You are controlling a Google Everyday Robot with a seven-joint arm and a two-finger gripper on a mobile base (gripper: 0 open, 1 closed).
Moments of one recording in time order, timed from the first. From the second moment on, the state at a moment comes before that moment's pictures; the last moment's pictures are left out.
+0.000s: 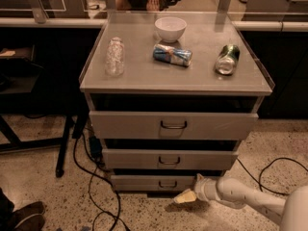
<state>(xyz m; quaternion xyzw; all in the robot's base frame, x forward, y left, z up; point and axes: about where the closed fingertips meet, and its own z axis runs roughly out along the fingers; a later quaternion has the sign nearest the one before) 0.569 -0.171 0.243 -0.33 0.87 0.20 0.32</state>
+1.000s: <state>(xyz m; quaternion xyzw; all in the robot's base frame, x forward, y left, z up) 0.592 -0.161 0.237 -0.31 0.87 0.21 0.32</state>
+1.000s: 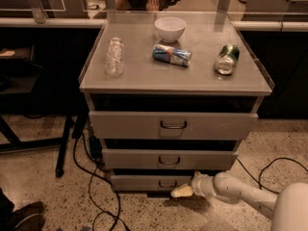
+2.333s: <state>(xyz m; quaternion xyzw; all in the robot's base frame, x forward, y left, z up) 0.612 -0.117 0.207 -0.35 0.85 0.22 0.31</state>
